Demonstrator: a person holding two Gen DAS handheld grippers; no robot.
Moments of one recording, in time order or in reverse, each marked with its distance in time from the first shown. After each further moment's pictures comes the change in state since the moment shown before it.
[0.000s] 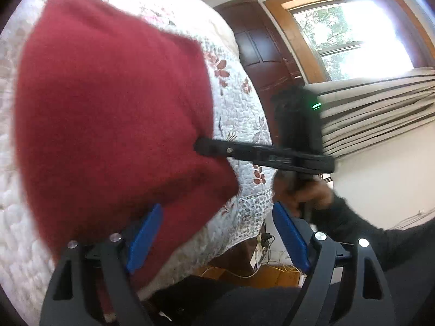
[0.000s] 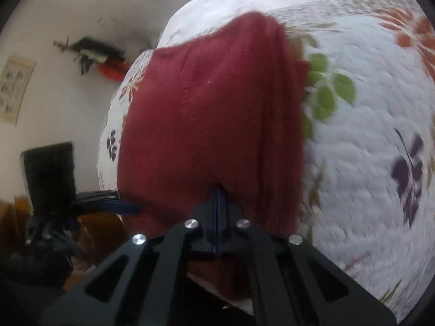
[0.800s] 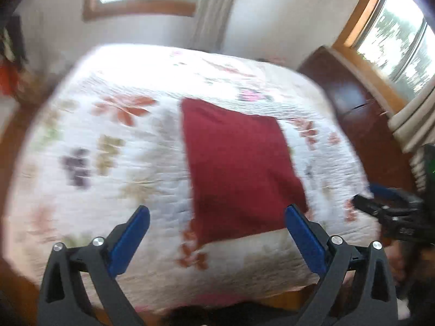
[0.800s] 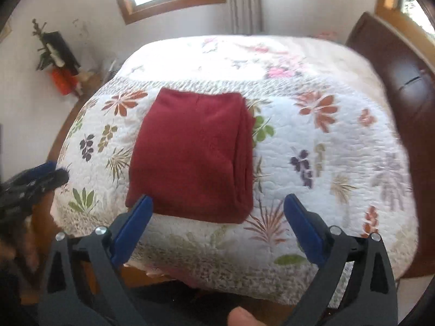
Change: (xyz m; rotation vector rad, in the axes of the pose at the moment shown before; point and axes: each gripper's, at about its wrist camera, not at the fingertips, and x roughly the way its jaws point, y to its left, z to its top) left arm -0.108 -0.117 -0.077 0.024 -0.351 0.804; right arm -0.114 0.159 -0.102 -0.128 -0.302 -0.542
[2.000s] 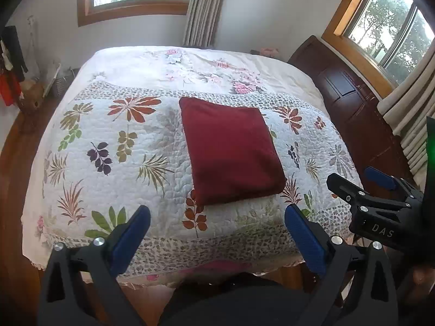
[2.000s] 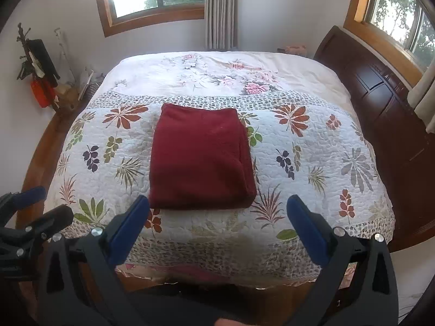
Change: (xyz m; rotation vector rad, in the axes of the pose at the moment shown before) left arm -0.092 -0.002 -0.014 0.040 0.040 -0.068; right arm -0.076 0.081 -0.016 0.044 -0.066 -0.166
